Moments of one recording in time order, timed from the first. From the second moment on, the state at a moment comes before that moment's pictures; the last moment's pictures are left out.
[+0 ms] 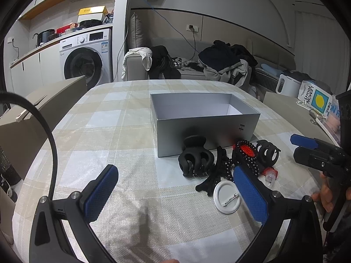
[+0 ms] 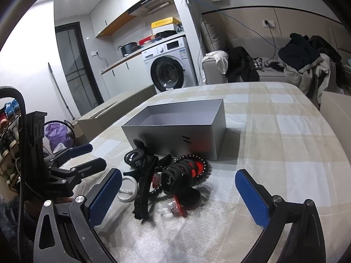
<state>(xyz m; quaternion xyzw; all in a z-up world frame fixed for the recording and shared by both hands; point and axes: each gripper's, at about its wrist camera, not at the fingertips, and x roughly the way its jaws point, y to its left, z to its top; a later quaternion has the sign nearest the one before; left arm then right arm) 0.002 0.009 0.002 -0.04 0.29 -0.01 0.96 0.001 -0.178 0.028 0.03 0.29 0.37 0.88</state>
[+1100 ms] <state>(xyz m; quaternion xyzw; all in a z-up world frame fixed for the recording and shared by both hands) 0.001 0.004 0.009 -0.04 0.29 -0.03 0.96 0.005 -0.179 0.030 0.03 0.30 0.37 0.88</state>
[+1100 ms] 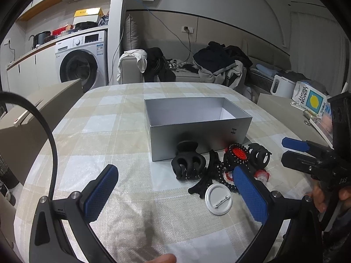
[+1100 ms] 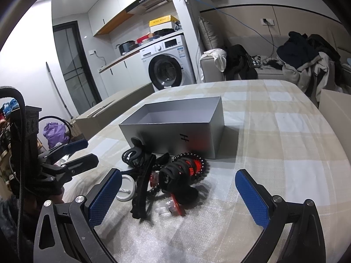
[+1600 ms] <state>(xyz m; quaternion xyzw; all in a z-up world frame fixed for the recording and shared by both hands) 0.010 -0.003 0.008 -0.01 0.32 -0.02 0.95 0.032 -0.171 0.017 0.09 0.39 0.36 0.85</state>
